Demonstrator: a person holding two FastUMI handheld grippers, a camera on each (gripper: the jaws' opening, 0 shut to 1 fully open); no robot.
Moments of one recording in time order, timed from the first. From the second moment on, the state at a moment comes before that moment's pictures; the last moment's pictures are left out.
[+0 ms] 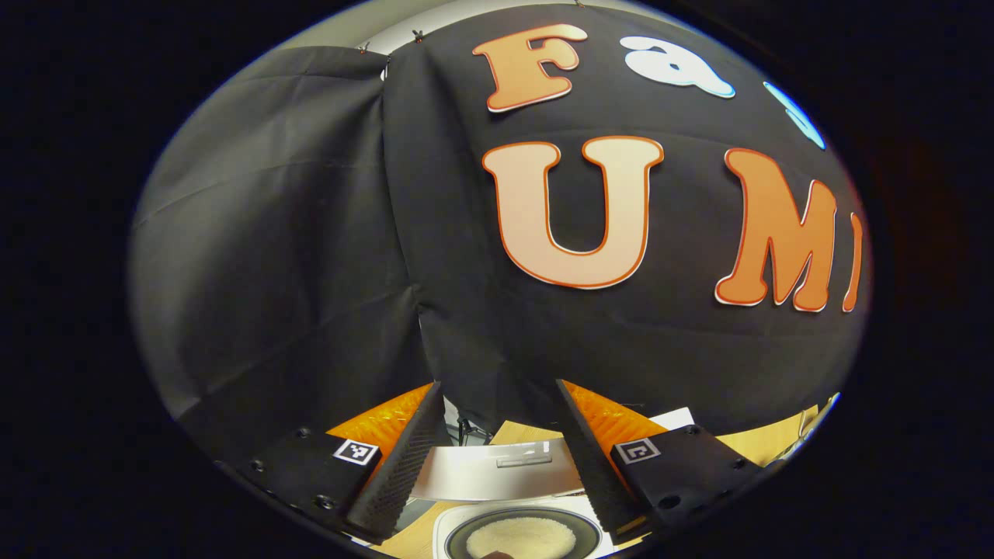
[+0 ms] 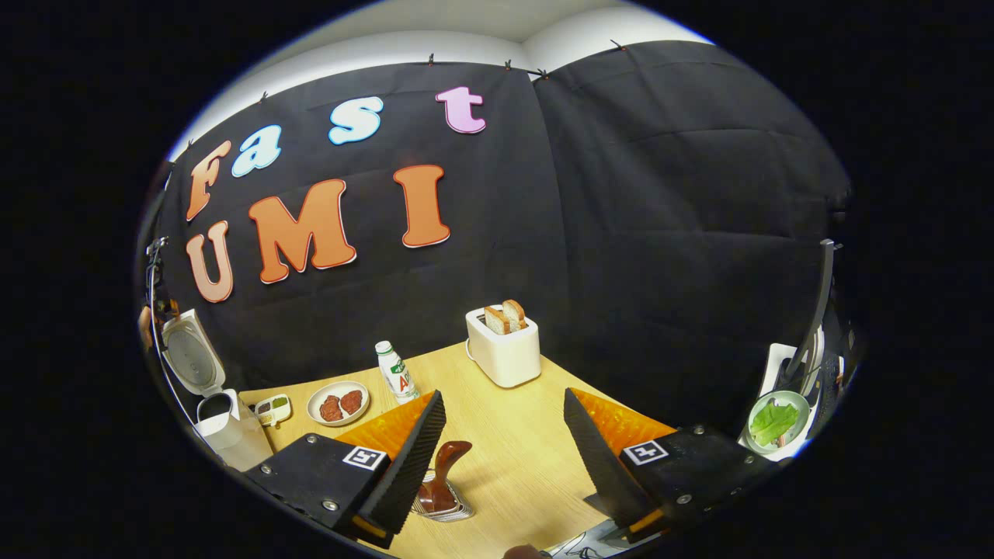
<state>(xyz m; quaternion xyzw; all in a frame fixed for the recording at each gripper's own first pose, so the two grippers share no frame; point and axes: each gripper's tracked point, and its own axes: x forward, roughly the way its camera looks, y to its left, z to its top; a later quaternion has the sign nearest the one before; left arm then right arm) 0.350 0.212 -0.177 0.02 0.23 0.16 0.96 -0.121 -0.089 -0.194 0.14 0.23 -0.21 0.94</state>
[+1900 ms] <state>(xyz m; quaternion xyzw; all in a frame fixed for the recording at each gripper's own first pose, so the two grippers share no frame) 0.114 0.098 -0.366 -0.05 0.54 0.13 0.83 -0.067 -0.067 -0.226 0.12 0.27 -0.05 0.95</state>
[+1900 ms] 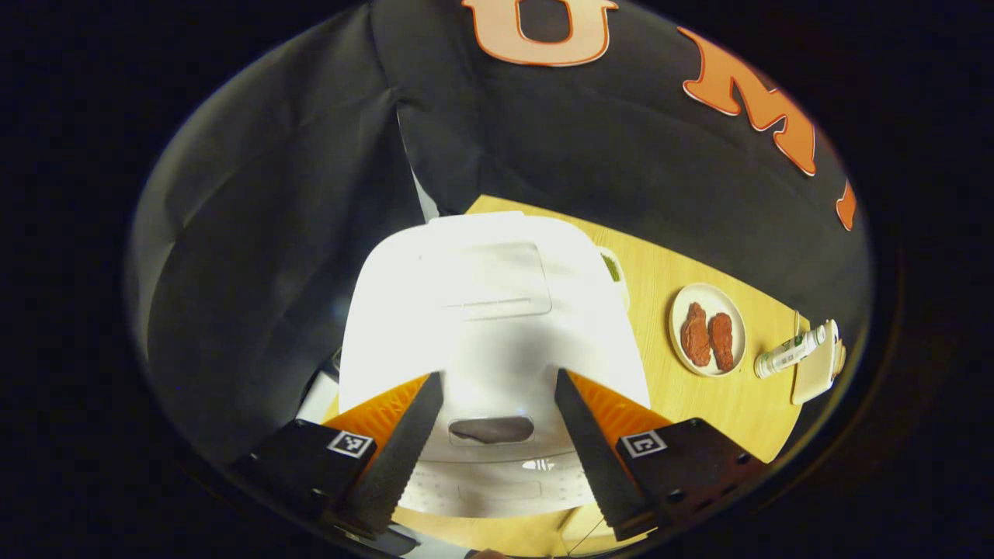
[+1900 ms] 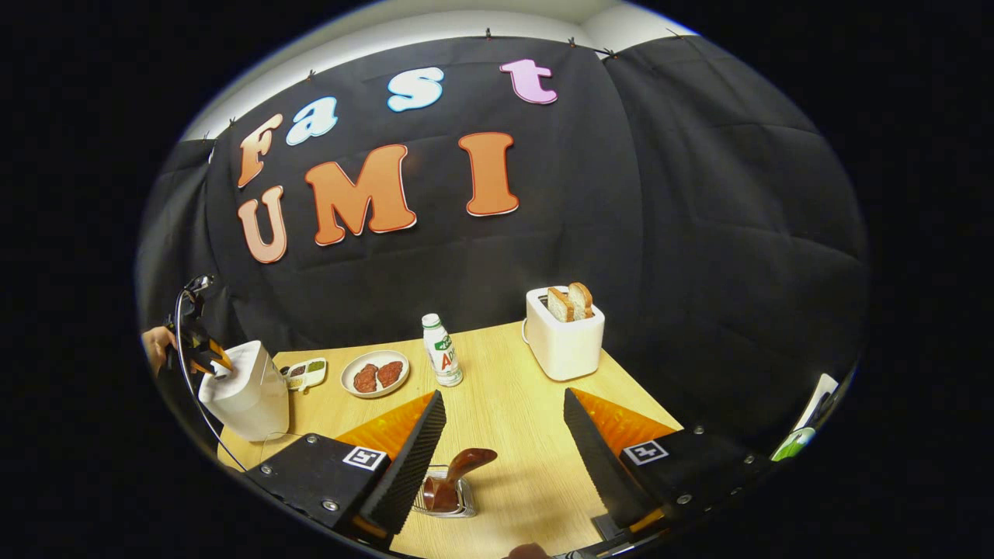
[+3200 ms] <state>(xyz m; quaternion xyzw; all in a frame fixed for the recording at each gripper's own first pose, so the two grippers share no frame) 0.011 0.037 0.022 0.01 0.02 0.02 1.00 0.020 0.070 0.019 0.04 -0.01 0.09 0.99</state>
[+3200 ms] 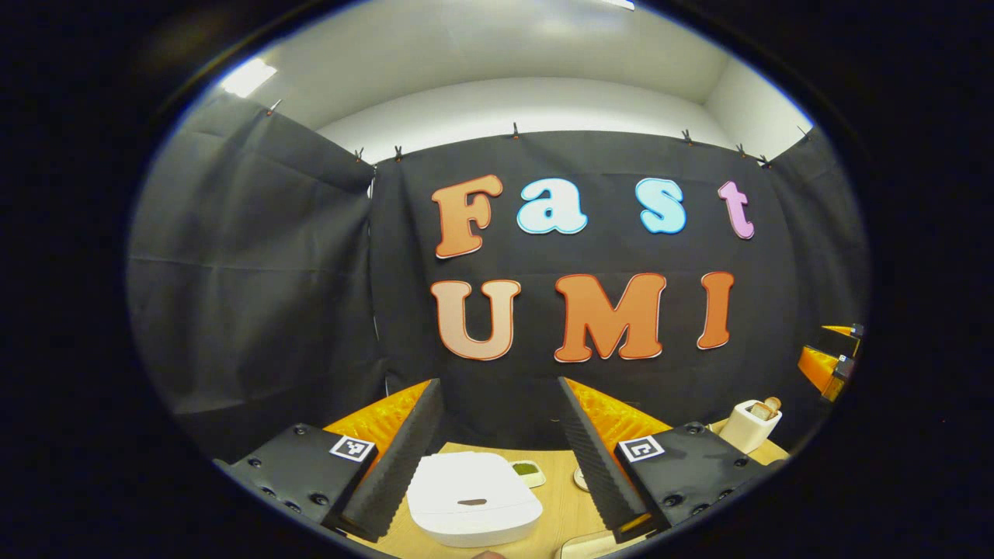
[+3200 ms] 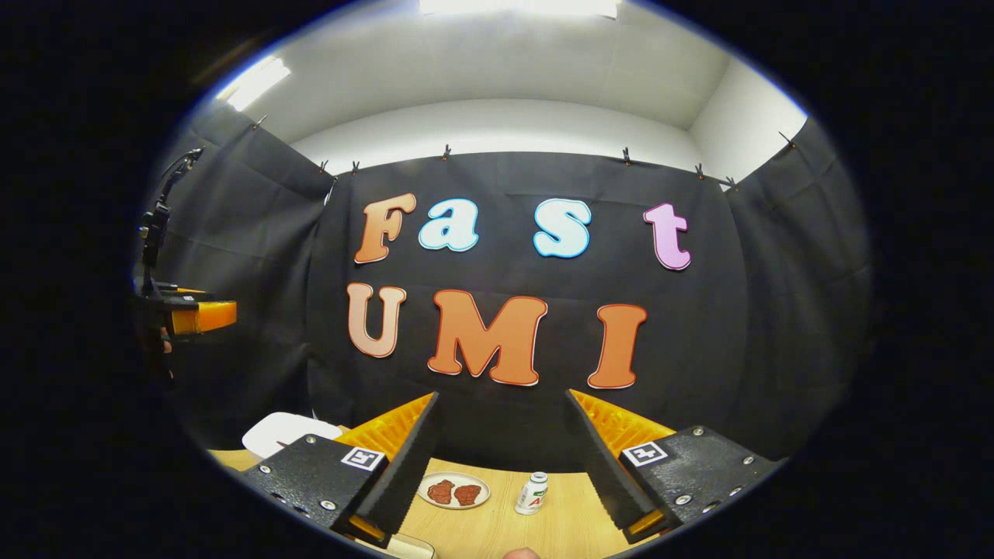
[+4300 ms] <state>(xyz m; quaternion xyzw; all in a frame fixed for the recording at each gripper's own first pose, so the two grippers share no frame) -0.001 -0.013 0.002 0.05 0.03 -0.05 1.00 0.001 0.053 0.019 0.01 -0.02 0.08 1.00</state>
